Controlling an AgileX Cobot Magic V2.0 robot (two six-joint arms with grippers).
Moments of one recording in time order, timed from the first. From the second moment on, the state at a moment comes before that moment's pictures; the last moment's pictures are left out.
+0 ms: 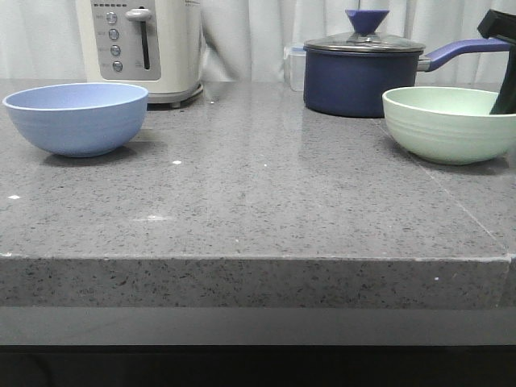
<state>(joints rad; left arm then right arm) -0.31 0.64 -0.70 -0.05 0.55 0.01 -0.12 1.66 -1.29 0.42 0.86 -0.16</state>
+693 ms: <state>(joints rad) -0.31 0.64 -0.70 -0.05 0.55 0.01 0.04 1.66 -1.44 0.36 0.93 -0.17</state>
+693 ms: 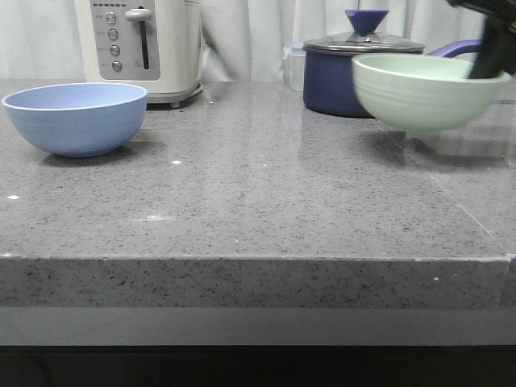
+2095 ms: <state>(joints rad) -0.31 0.64 -0.70 -0.05 0.55 0.01 0.37 1.82 -1.65 0.22 0.92 -0.04</state>
